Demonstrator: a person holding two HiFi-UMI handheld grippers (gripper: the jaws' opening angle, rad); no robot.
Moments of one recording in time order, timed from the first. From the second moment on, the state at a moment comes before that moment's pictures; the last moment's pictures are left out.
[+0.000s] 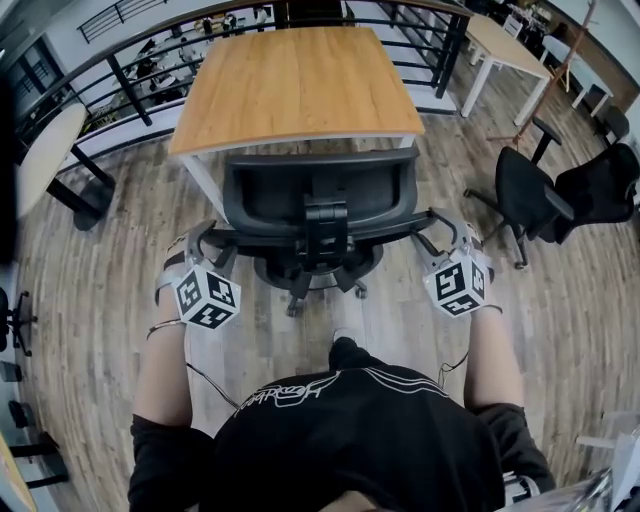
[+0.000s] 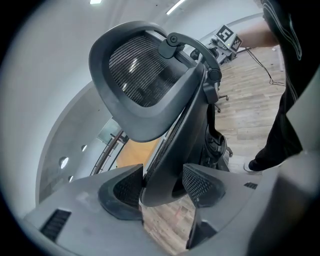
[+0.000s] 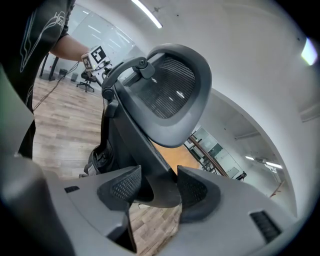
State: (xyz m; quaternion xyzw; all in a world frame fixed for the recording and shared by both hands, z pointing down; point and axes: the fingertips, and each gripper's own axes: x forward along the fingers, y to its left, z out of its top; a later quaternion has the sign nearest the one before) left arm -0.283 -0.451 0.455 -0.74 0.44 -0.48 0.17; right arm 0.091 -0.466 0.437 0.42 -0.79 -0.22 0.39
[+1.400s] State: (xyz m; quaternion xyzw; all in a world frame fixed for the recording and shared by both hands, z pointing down) left arm -0.285 -0.654 0.462 -0.69 0.48 -0.52 0.16; right arm 0.092 -0.663 0.435 0.42 -0.80 -0.25 0.35
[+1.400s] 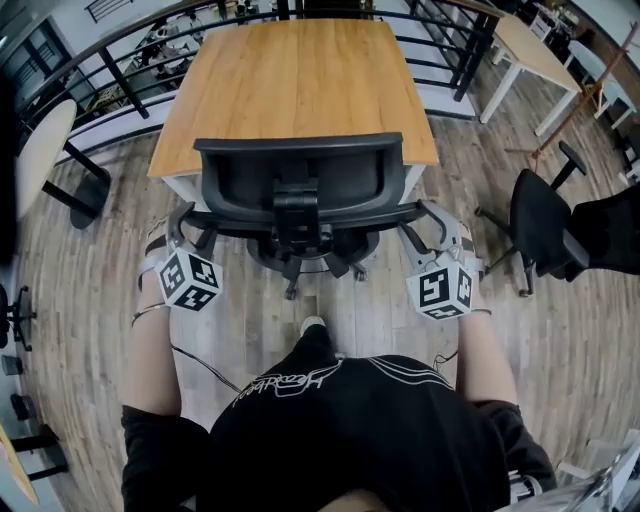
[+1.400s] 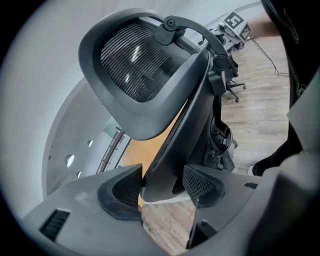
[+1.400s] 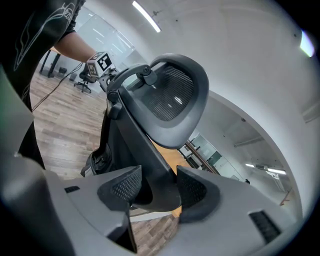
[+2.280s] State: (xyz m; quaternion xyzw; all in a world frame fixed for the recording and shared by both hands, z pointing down) left arm -0.296 -0.786 0.461 -0.71 0.45 -0.50 0.19; right arm 0.079 -0.768 0.437 0.46 -0.77 -0.23 0.37
